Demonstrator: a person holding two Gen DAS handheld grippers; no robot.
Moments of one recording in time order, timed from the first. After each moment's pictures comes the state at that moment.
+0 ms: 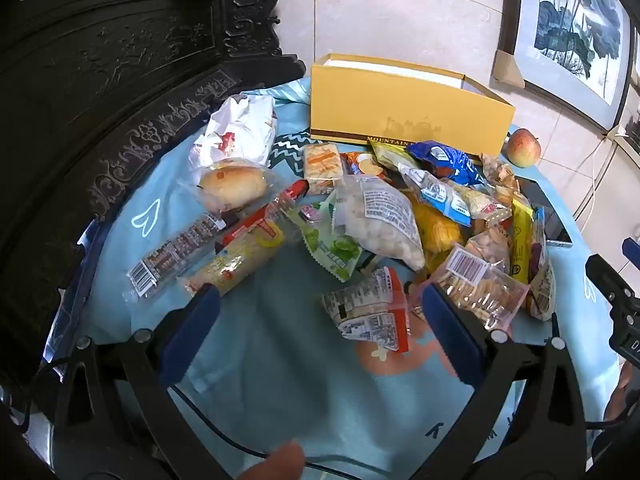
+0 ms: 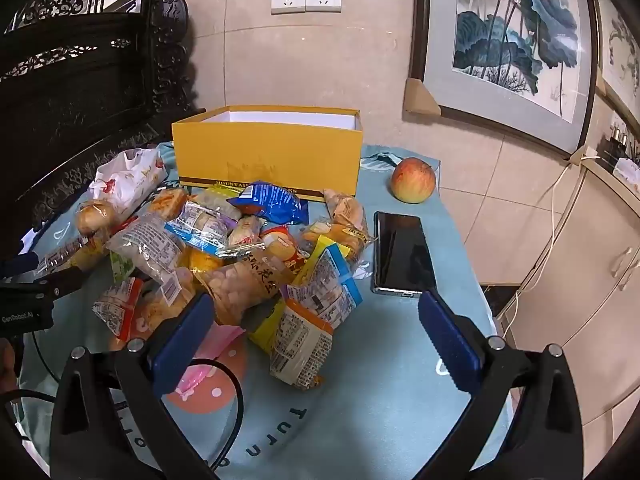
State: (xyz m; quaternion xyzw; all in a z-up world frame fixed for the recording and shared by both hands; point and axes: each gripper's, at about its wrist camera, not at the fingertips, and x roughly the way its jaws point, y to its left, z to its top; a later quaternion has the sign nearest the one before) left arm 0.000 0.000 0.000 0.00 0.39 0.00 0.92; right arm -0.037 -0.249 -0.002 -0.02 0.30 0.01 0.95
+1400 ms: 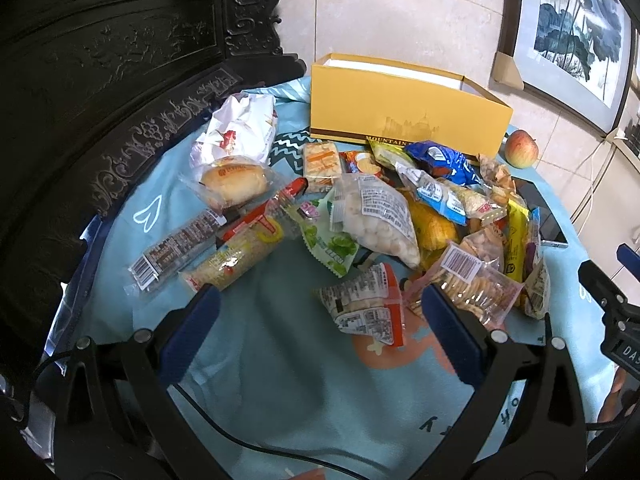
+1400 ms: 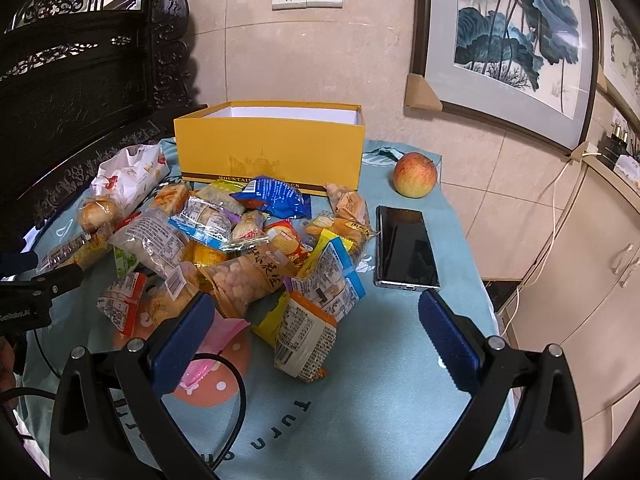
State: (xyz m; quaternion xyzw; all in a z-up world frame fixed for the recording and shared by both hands) left arm -0.006 0.001 0.006 -0.01 0.39 0.00 0.92; right arm -0.040 -0.247 -0.002 -0.02 0.30 0.01 0.95
